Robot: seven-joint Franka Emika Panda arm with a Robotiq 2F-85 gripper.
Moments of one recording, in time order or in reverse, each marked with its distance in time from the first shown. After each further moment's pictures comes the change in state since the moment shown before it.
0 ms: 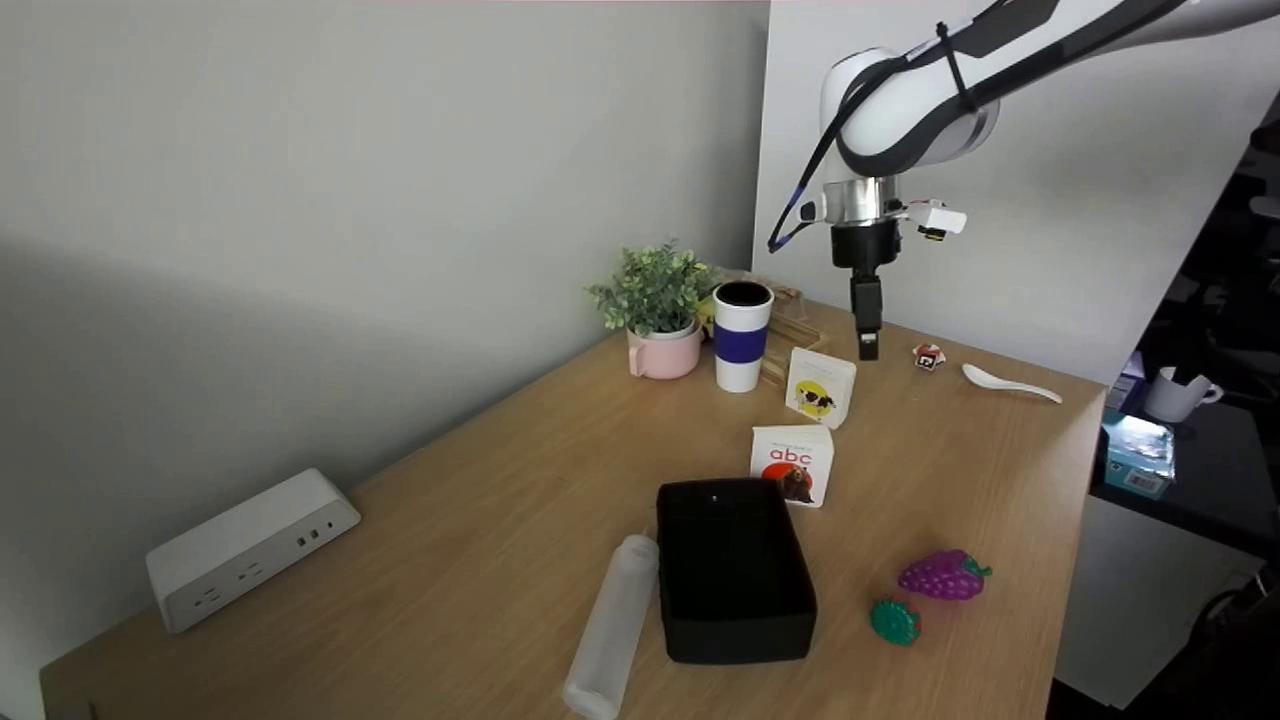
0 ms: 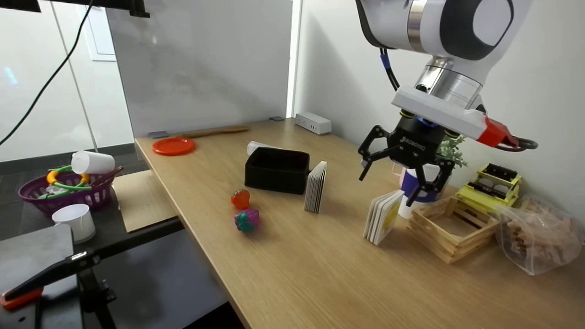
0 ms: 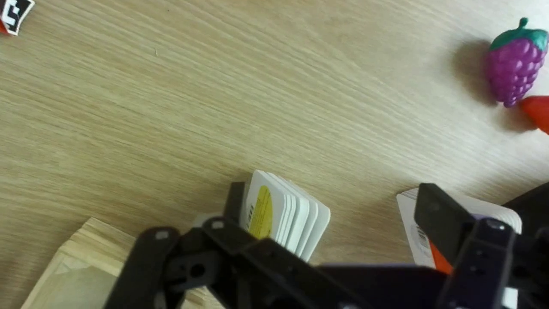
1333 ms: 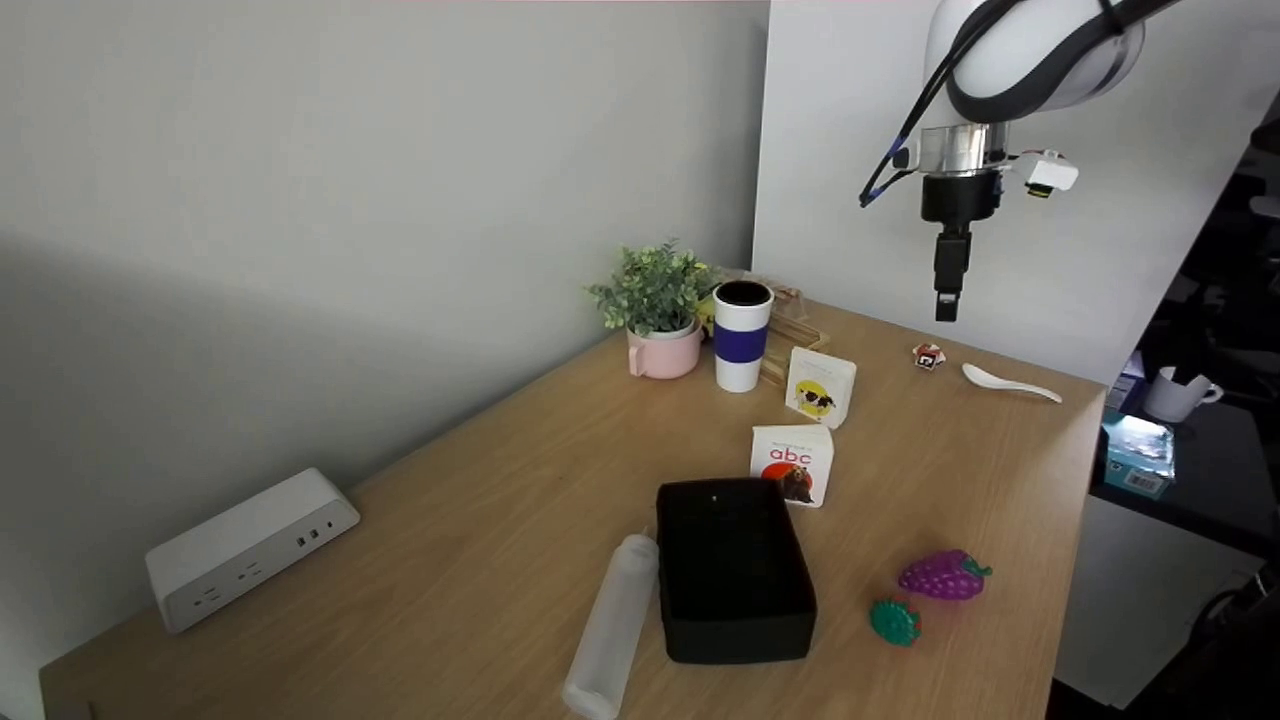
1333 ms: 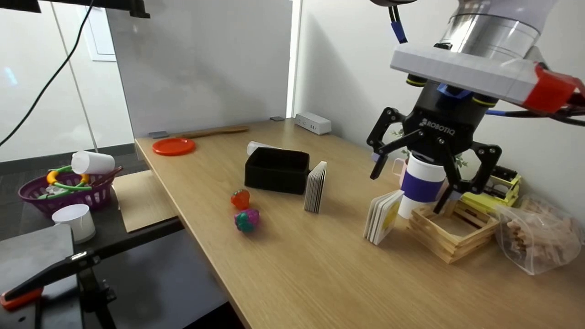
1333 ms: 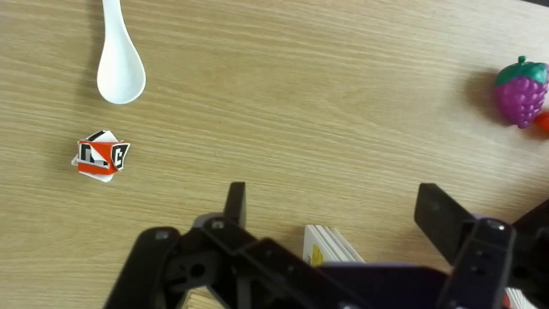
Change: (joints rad) arm 0.005 -0.308 -0.117 -0.372 0.002 0.141 0.094
